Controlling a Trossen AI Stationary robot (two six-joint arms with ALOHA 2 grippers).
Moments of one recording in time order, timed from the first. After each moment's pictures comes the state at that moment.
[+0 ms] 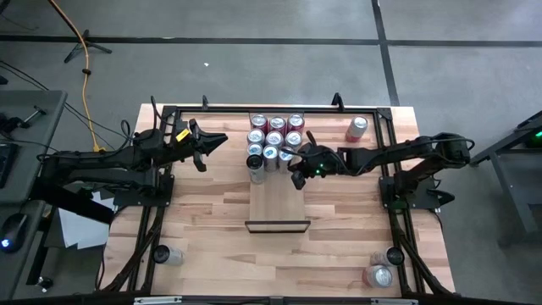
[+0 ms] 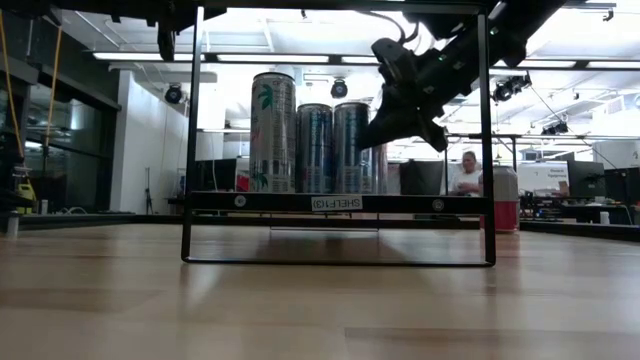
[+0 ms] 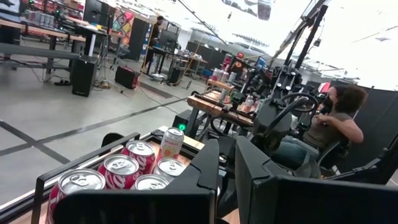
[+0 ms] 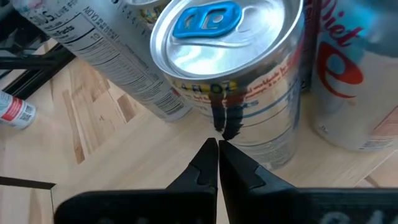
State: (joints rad) left arm 0.14 0.66 0.49 0.28 -0.20 -0.31; right arm -0.06 1.47 0.81 0.03 0.14 0.62
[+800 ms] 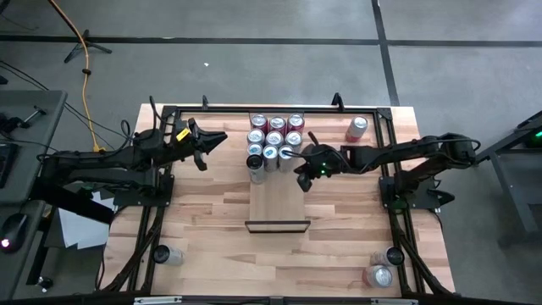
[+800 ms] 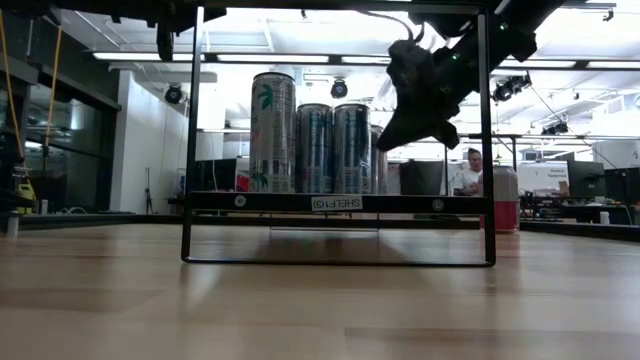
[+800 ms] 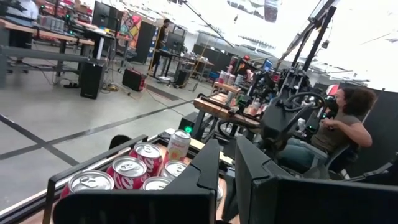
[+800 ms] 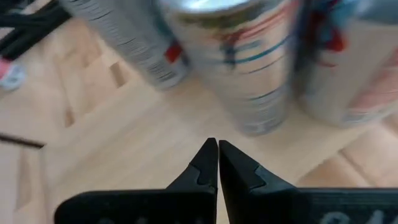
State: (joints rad) left arm 0.14 0.66 0.49 0.28 -0.23 -0.30; right arm -0.07 1.42 0.81 -0.11 0.08 0.55
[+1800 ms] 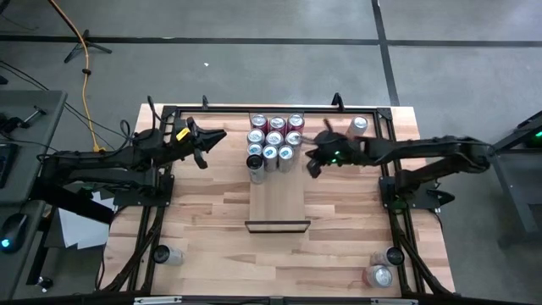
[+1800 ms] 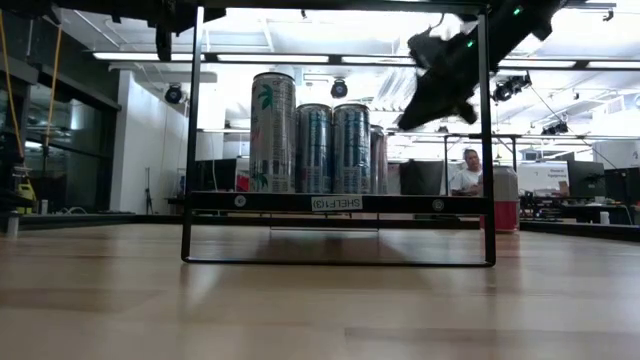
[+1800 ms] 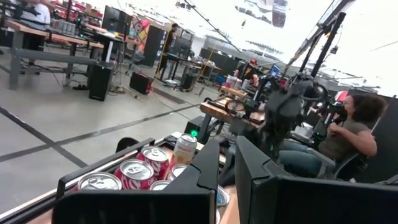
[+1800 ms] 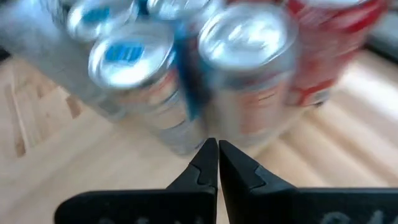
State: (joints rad) left arm 0.14 0.66 0.49 0.29 -0.27 -0.31; right arm -0.14 1.26 0.81 -0.25 0.22 0.47
